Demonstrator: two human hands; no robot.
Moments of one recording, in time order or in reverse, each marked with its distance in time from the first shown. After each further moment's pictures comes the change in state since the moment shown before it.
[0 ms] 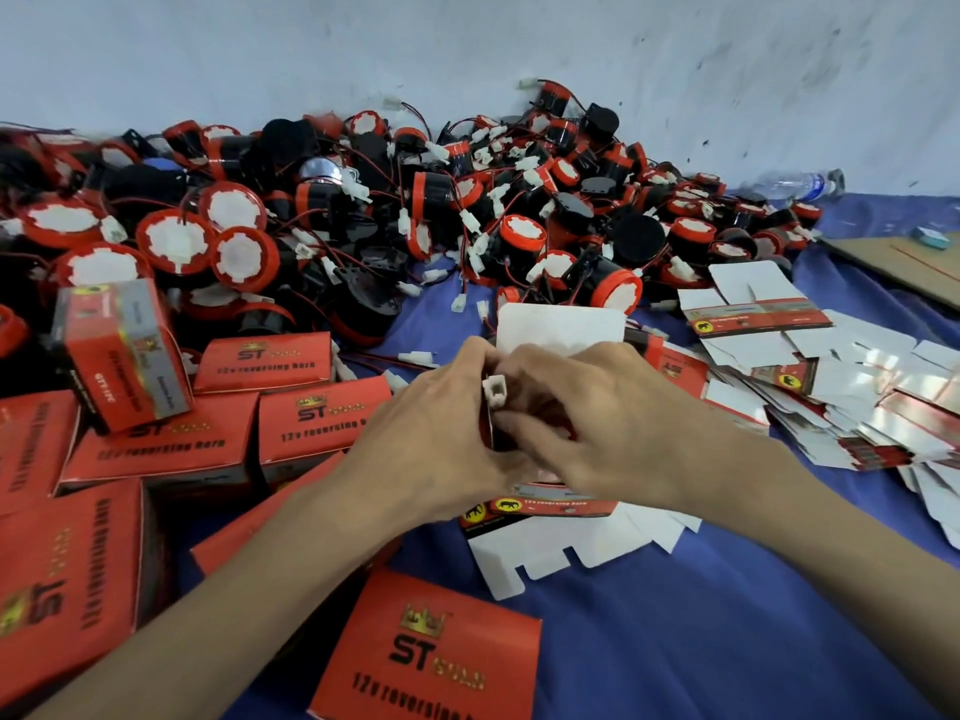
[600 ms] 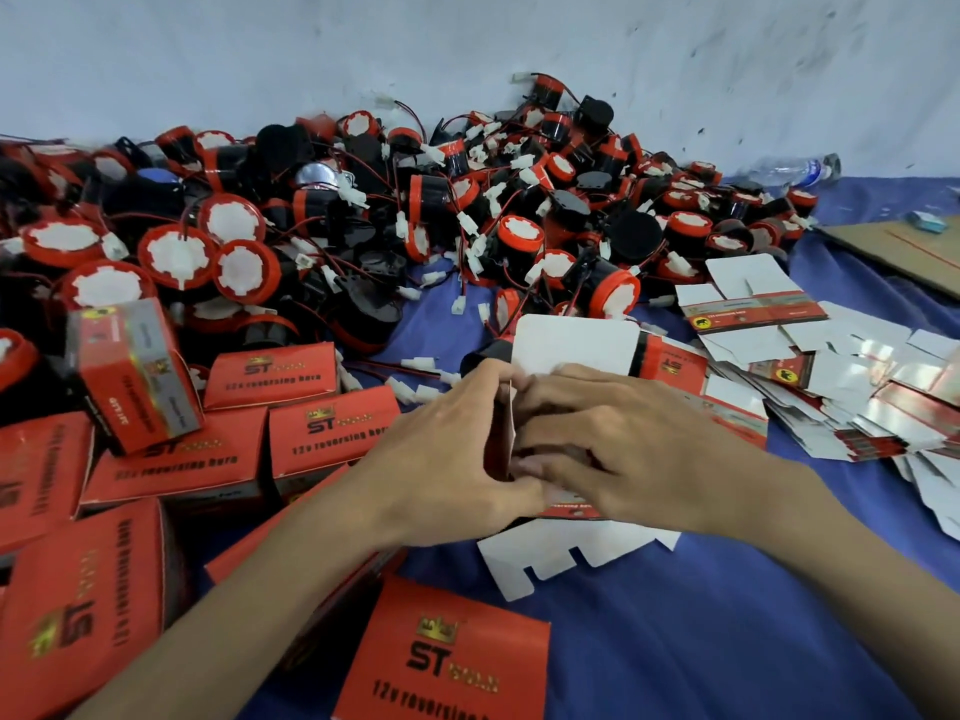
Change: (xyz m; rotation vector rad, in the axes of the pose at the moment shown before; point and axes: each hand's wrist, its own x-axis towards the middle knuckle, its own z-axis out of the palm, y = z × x) left_hand -0.008 0.001 -0.011 -0.037 -0.224 0.017; right_hand -0.015 0.001 -0.004 -0.112 -0.209 -0.002
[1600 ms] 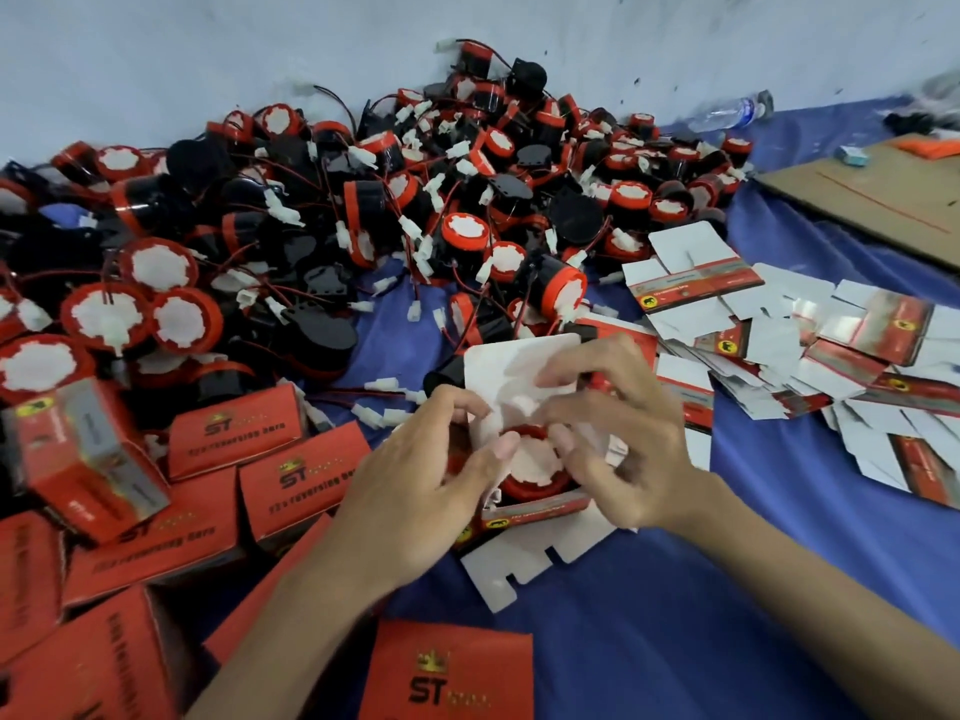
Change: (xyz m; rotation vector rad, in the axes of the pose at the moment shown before) left_hand 0.000 0.005 0.000 -0.137 0.108 -0.019; right_hand -0.007 0.023 0.032 0.305 0.897 -0.079
